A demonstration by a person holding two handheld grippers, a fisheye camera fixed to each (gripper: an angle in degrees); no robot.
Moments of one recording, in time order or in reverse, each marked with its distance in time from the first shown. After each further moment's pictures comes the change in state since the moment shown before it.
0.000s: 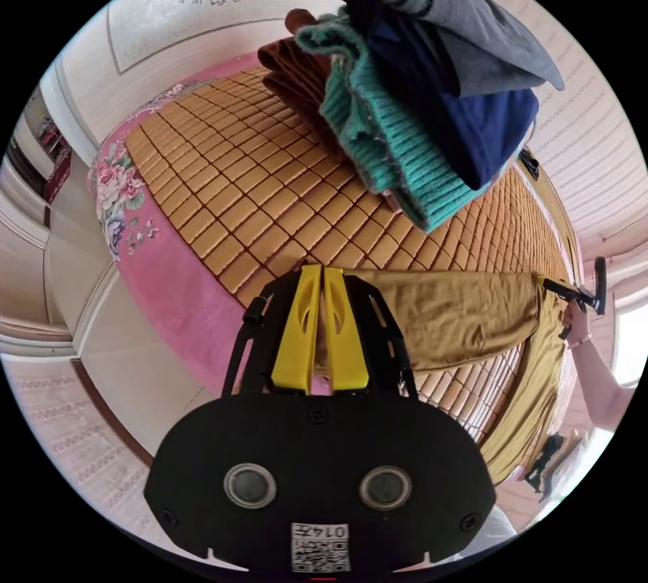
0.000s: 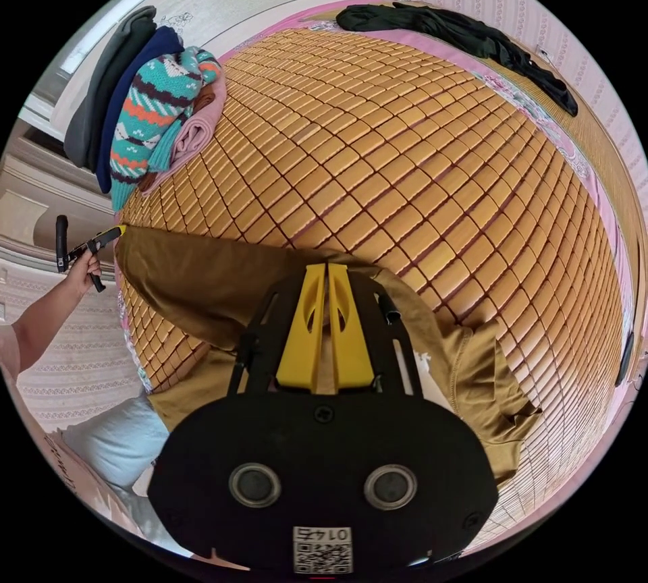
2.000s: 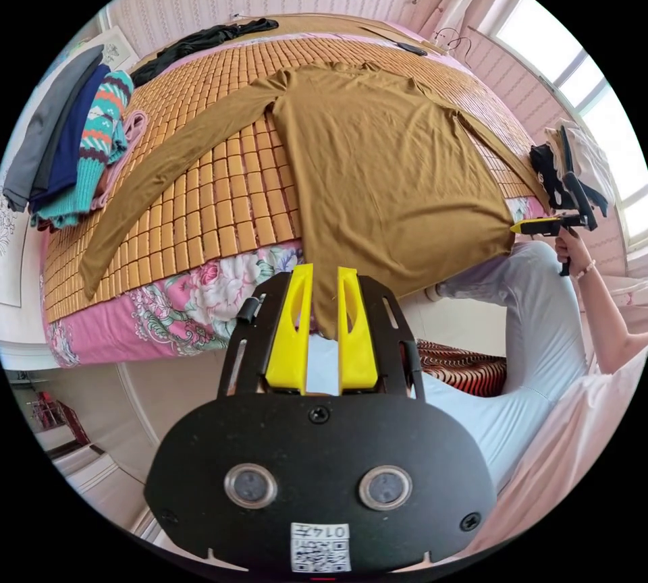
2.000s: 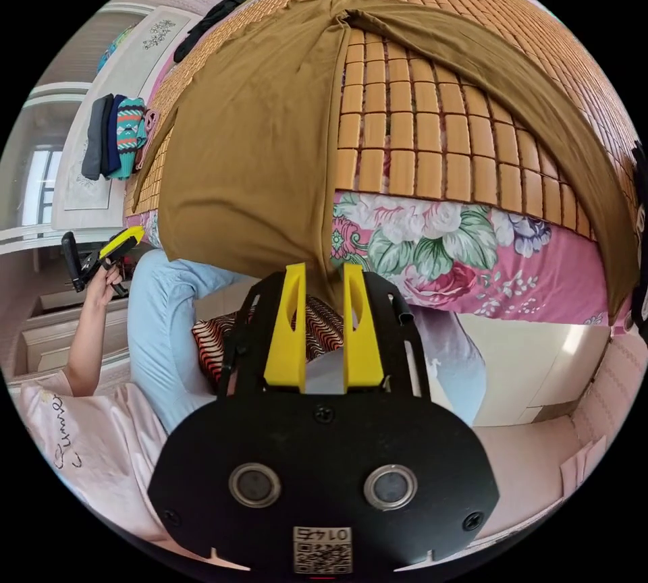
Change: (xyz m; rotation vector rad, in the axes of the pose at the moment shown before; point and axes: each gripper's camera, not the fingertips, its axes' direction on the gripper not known) left arm 0.244 0.316 0.031 -0.157 0.131 0.871; right arm -0.092 0.642 -0.281 -0.025 -0.124 0.719
